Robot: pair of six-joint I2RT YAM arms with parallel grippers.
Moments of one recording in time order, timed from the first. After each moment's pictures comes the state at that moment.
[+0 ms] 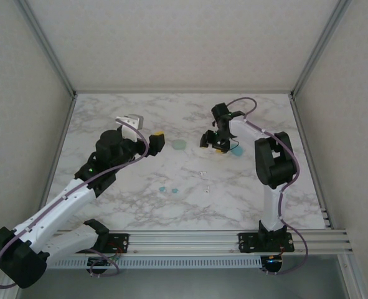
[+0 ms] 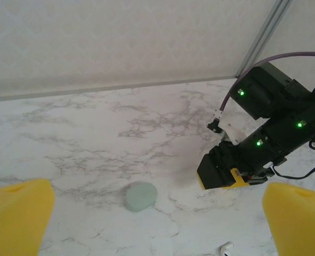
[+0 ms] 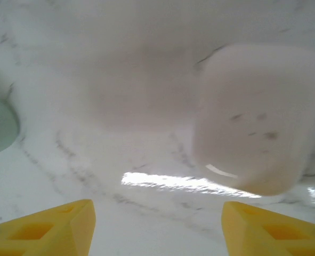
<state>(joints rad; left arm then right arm) -0.58 0.99 0.80 -0.04 0.02 -0.24 0.41 2.03 1.51 -0.81 -0.26 0.50</state>
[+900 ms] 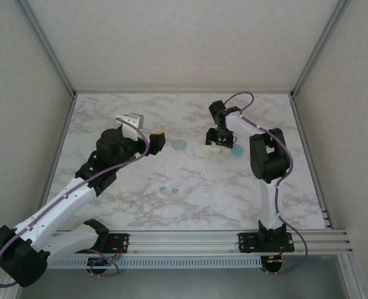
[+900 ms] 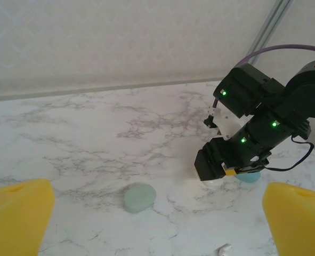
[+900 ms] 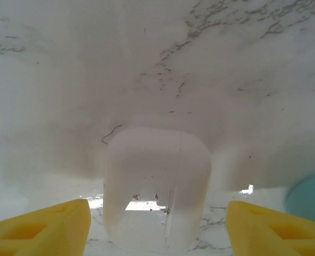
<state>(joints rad) -0.58 1.00 0.81 -0.04 0.02 -0.25 0.40 2.14 1.65 -0.92 0.01 0.48</state>
